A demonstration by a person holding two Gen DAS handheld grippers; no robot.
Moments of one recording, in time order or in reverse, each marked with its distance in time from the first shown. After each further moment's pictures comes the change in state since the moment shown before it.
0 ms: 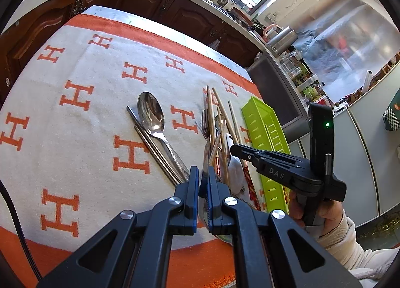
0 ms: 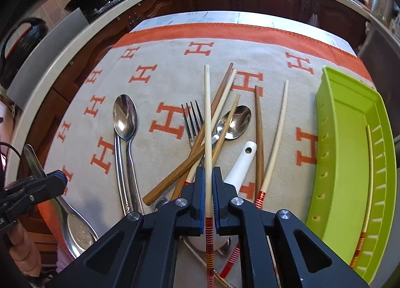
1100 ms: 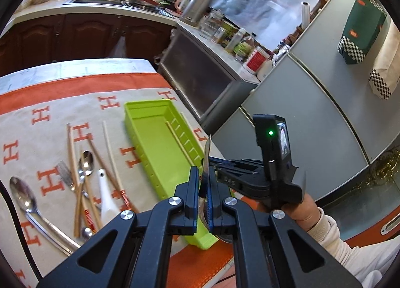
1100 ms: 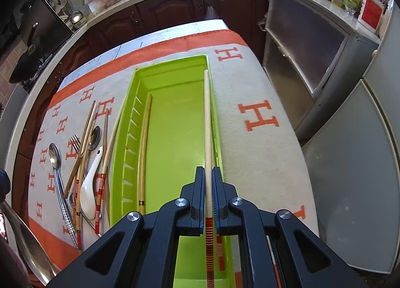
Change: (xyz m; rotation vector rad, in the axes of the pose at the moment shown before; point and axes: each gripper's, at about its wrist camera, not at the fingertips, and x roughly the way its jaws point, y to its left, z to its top) left arm 0.068 -0.205 0.028 0.397 0.131 -0.205; right arm -0.096 -0.198 -0.062 0.324 -0.081 -0.229
